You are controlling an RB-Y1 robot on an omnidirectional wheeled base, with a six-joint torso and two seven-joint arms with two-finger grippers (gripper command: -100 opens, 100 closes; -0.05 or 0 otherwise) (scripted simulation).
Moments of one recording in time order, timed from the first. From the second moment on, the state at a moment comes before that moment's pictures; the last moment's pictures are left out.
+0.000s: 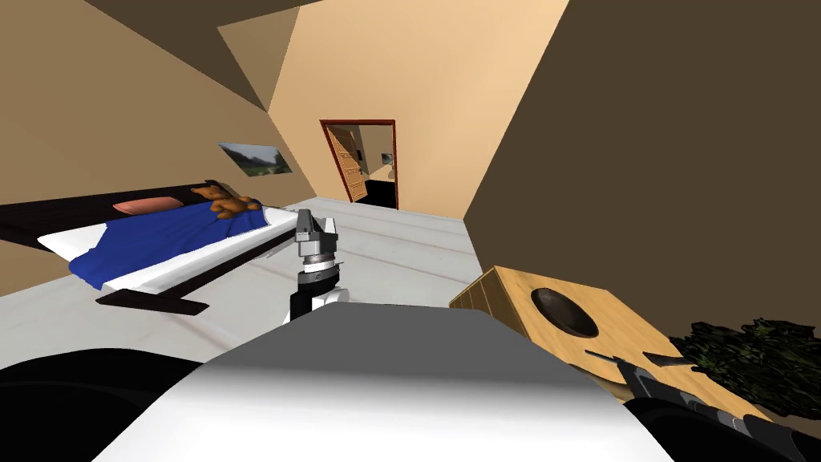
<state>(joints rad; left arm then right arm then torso) 0.54 -0.01 -0.01 -2.32 0.09 -0.55 -0.14 1.34 -1.15 -0.59 -1.52 1.07 -0.89 0.81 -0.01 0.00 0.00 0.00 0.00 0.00</state>
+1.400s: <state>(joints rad) 0.54 -0.01 -0.01 -2.32 0.09 -0.55 -0.14 1.34 -1.16 -0.54 -1.48 1.16 -0.86 0.85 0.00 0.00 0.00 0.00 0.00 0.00</state>
